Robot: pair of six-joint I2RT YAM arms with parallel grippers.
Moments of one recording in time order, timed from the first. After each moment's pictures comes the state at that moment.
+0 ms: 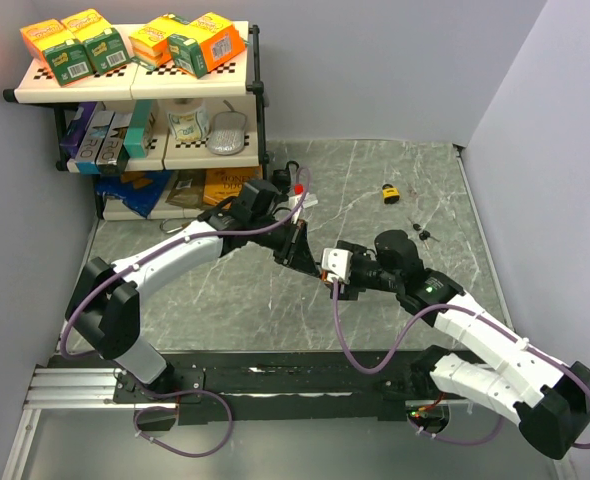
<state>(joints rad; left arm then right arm) -0.69 1.58 1.22 -0.33 0.93 -0.41 0.65 0.90 0.70 -0.32 -0.42 -0.76</state>
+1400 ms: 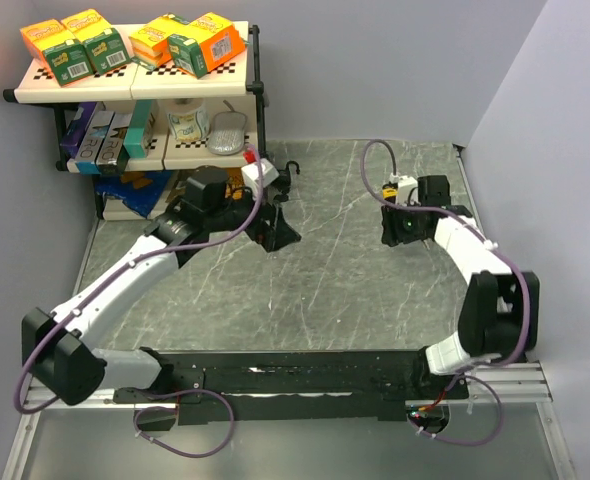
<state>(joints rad) -0.58 1.29 1.17 -0.25 0.57 -0.15 0.02 1.47 1.03 -0.52 -0.30 -0.24</state>
